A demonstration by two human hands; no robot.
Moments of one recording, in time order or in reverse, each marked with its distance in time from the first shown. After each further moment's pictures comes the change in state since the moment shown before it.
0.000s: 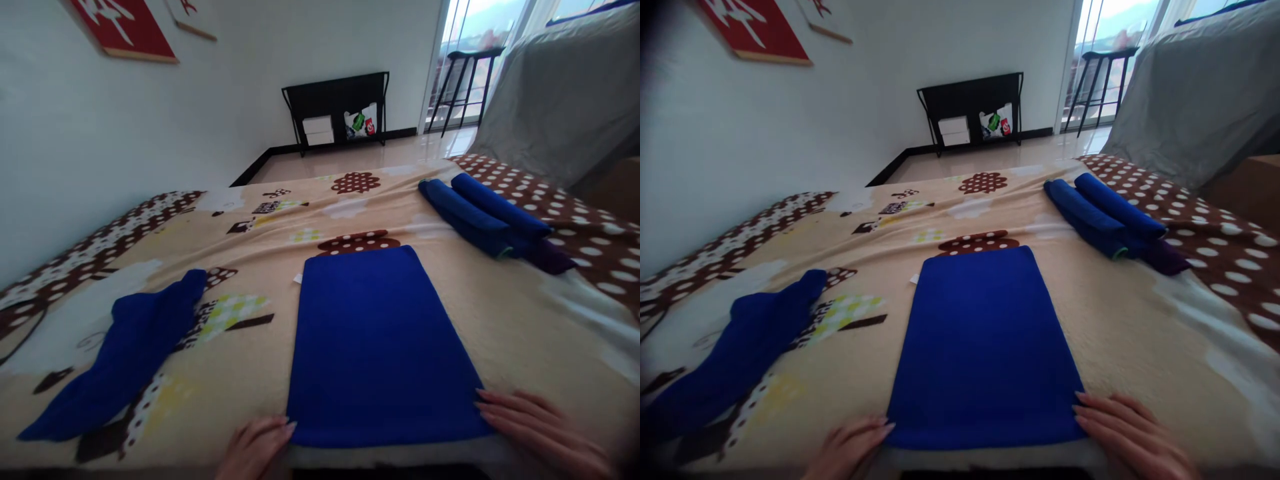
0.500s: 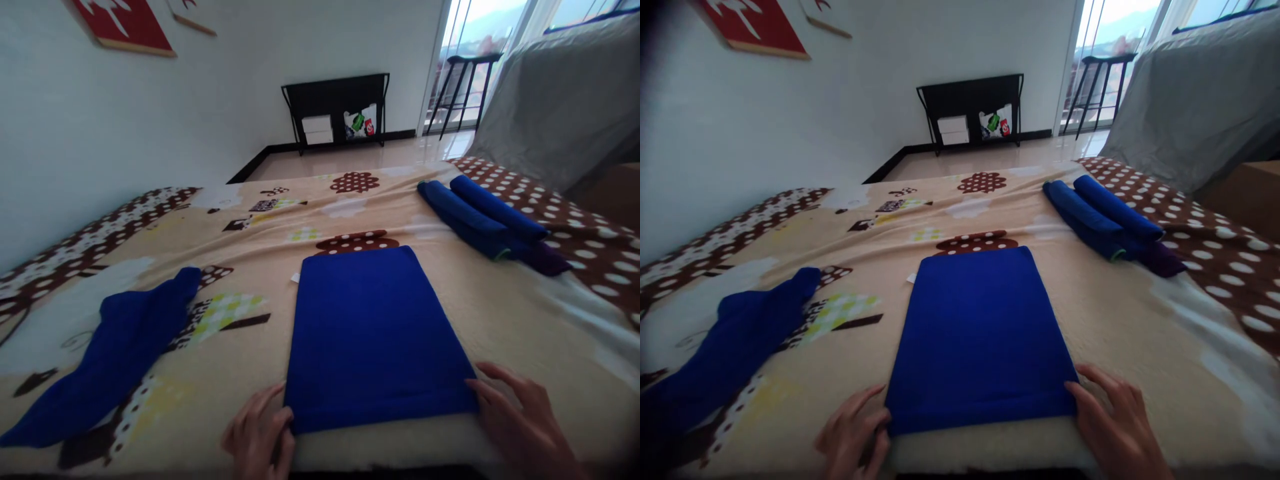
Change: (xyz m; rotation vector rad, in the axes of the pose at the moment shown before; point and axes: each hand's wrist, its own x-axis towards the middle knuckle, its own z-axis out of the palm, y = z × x) left_hand 0.024 0.029 0.020 0.271 0.113 -0.179; right_hand 0.039 -0.013 0.018 -0.313 0.271 -0.011
